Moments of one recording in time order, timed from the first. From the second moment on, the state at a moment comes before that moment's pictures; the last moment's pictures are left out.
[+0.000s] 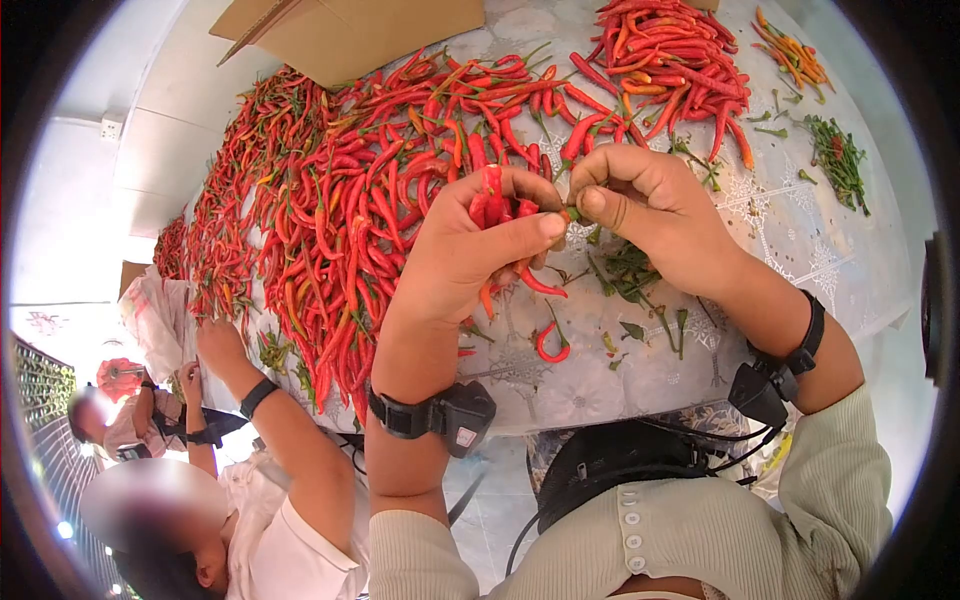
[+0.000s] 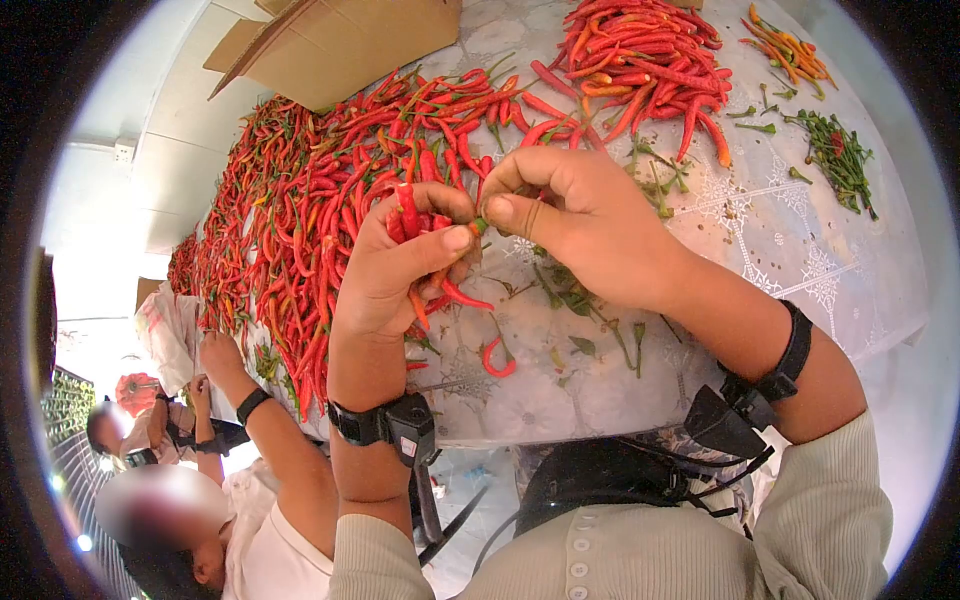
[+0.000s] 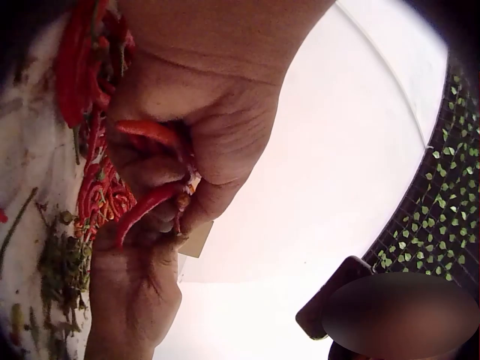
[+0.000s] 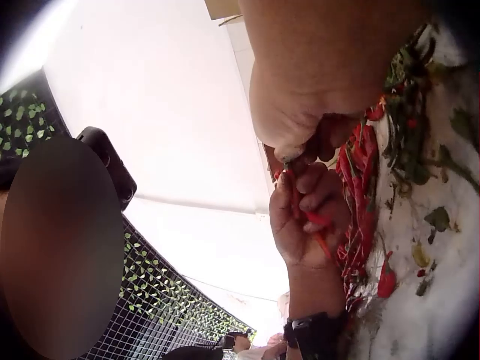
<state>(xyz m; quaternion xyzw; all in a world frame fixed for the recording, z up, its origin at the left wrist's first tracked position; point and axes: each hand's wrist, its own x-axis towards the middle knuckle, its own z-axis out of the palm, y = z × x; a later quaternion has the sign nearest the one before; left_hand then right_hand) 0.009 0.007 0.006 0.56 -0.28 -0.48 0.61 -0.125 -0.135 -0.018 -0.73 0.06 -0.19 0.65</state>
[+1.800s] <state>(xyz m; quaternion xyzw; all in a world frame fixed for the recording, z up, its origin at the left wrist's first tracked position) 0.033 0.010 0.004 0.34 -0.09 -0.48 0.80 -0.122 -0.126 -0.021 -0.77 0.05 -0.29 0.57</state>
